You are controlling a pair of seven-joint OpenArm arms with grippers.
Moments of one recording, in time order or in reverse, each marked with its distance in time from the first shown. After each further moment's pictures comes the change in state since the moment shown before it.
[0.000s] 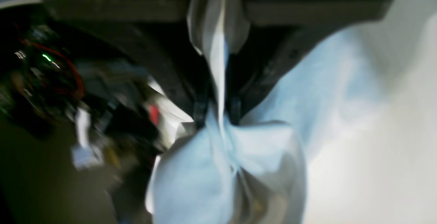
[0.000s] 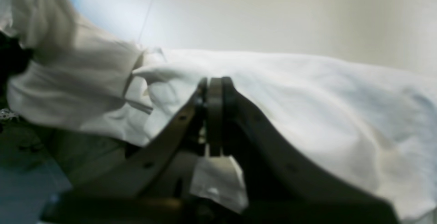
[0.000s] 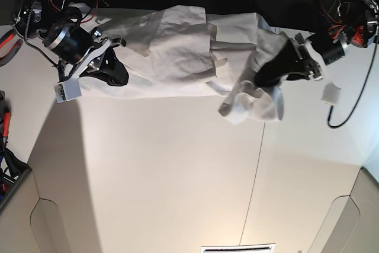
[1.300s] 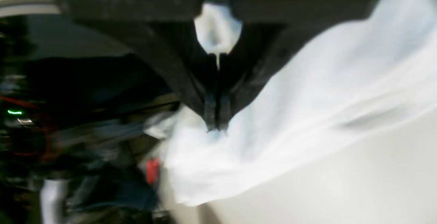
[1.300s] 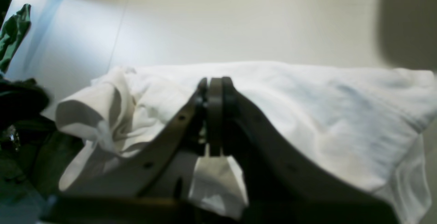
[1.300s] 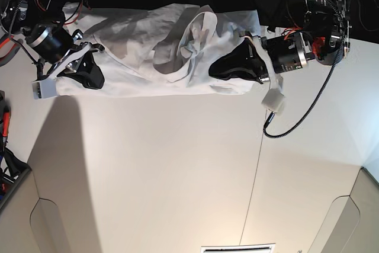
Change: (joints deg) left arm -3.5 1.1 14.6 4.0 18.1 0.0 -4.3; right arm 0.2 0.0 7.5 0.0 0.0 0.0 0.5
